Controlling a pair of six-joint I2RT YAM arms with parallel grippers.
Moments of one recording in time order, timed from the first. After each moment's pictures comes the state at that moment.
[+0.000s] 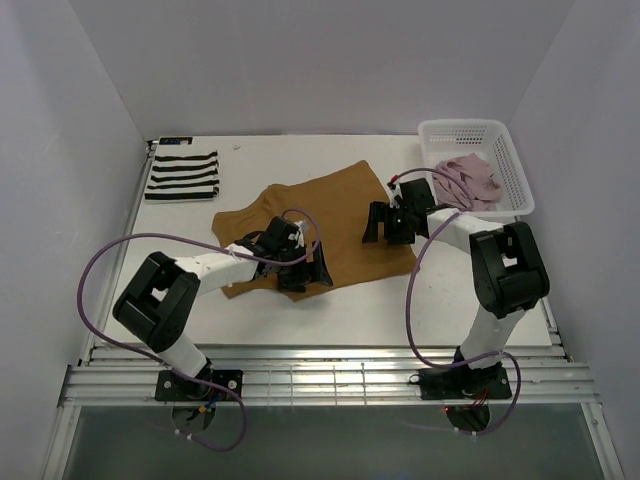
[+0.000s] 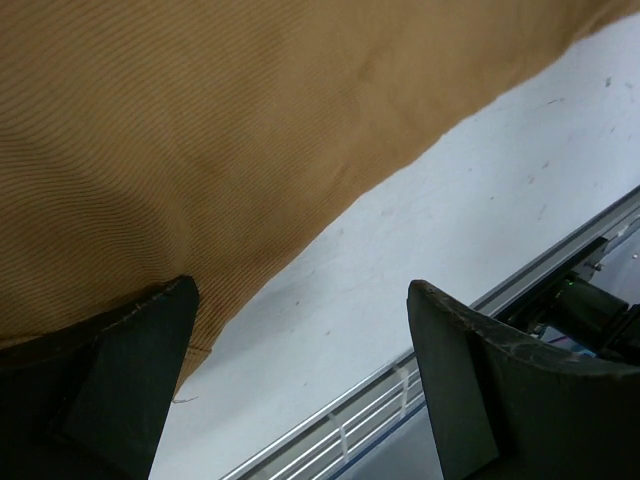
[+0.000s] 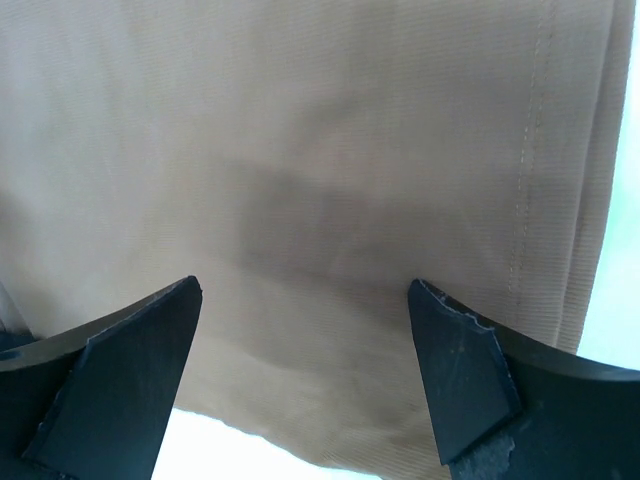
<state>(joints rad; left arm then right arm) -0.63 1.65 0.86 -0.18 0.33 -0.70 0.31 1.85 1.15 -0.26 -0.31 0.26</state>
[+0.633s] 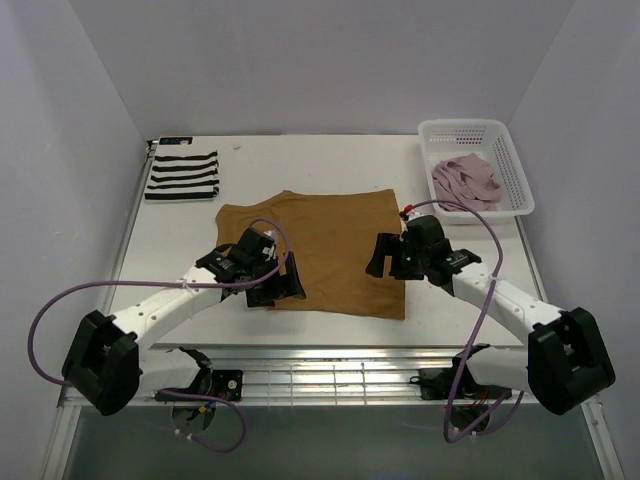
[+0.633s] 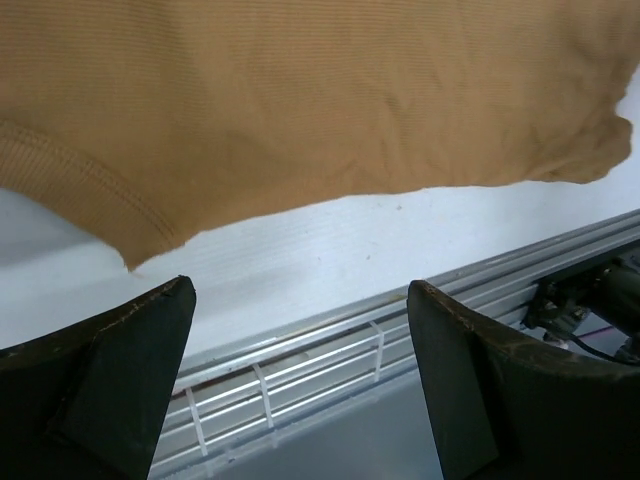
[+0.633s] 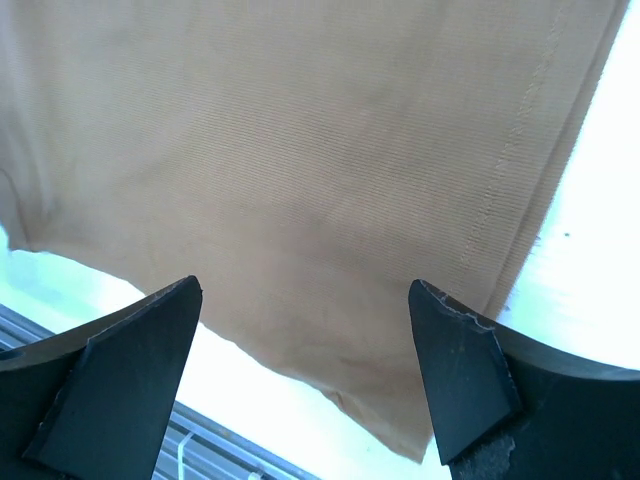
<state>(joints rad) -0.63 1.26 0.75 -0.55 0.18 -0.74 0.50 1.24 0.66 -0.26 -0.17 0.49</state>
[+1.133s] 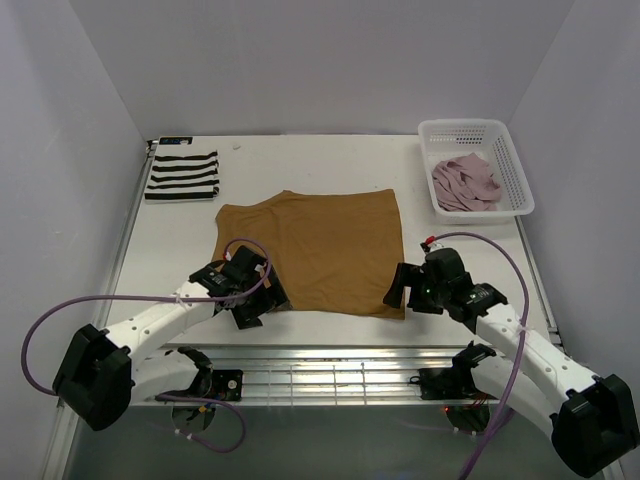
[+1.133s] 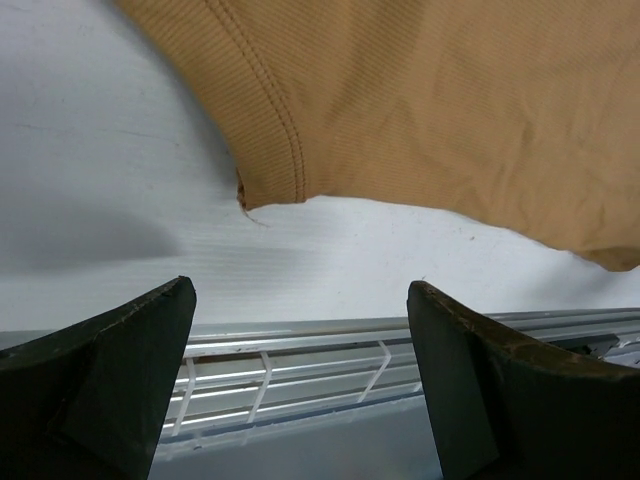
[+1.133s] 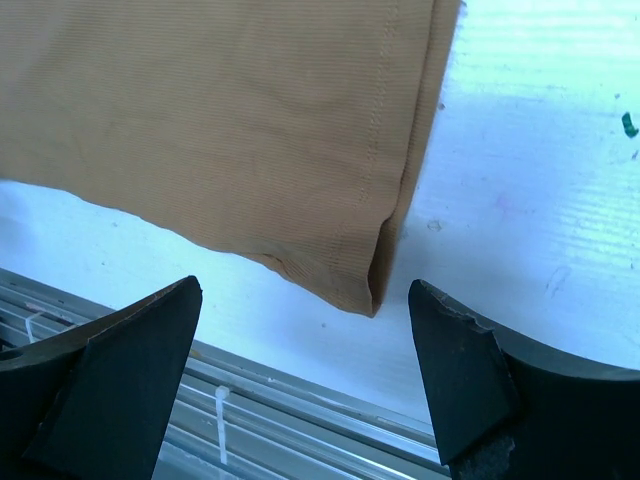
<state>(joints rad) -0.62 1.12 0.61 -0.64 0.07 -1.03 0.49 0.85 0.47 -0.49 -0.13 0.56</state>
